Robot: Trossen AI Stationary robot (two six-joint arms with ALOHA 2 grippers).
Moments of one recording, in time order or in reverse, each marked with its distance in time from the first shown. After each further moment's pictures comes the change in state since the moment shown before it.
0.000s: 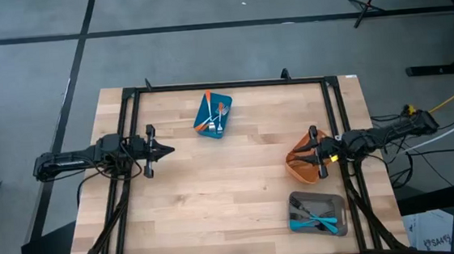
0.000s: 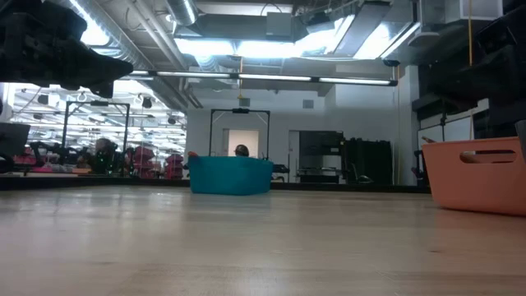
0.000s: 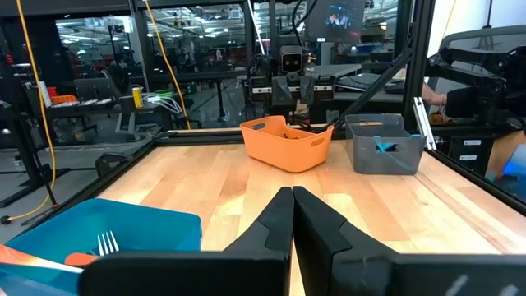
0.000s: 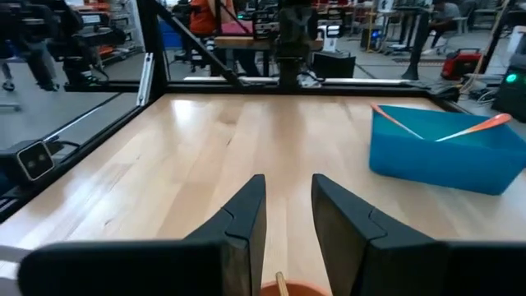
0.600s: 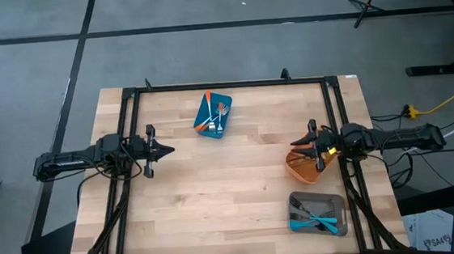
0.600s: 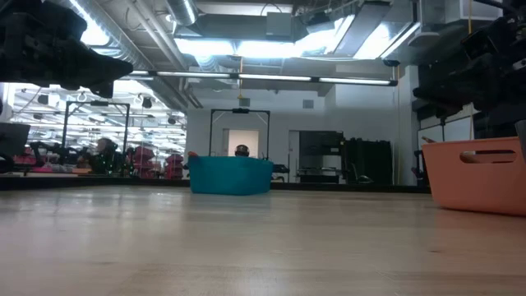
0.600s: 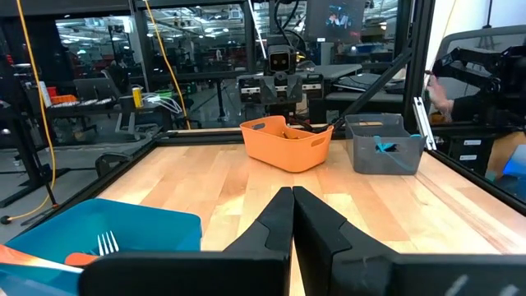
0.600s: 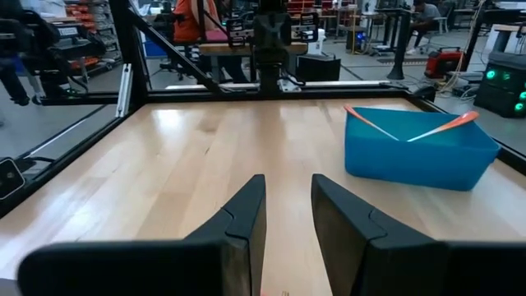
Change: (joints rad) left arm 0.000 0.000 0.000 0.000 0.000 0.000; right arm -0.261 -0.018 0.000 0.003 -0.231 0.000
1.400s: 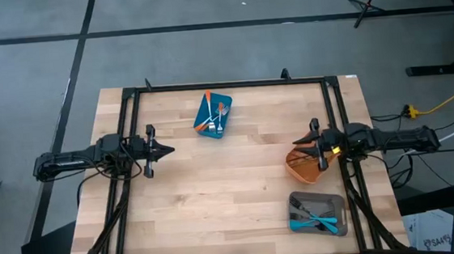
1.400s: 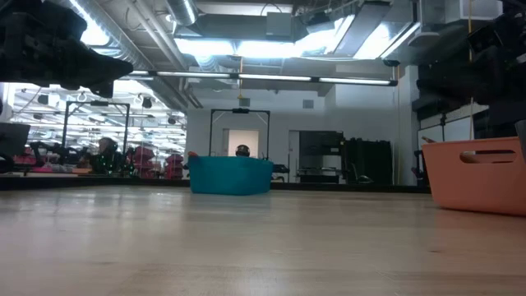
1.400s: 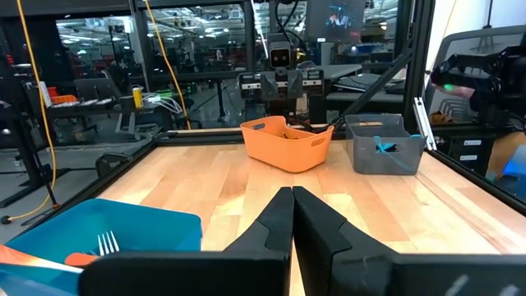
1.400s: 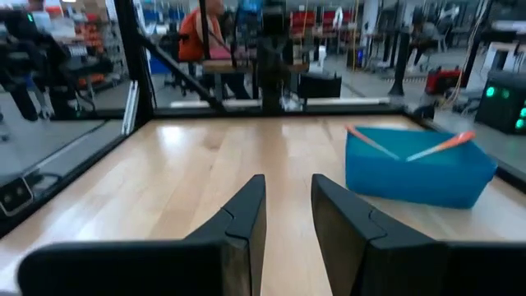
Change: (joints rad) left arm 0.000 0.000 0.001 0.000 0.000 0.000; right arm 0.002 -0.084 0.000 -0.037 0.005 -0.001
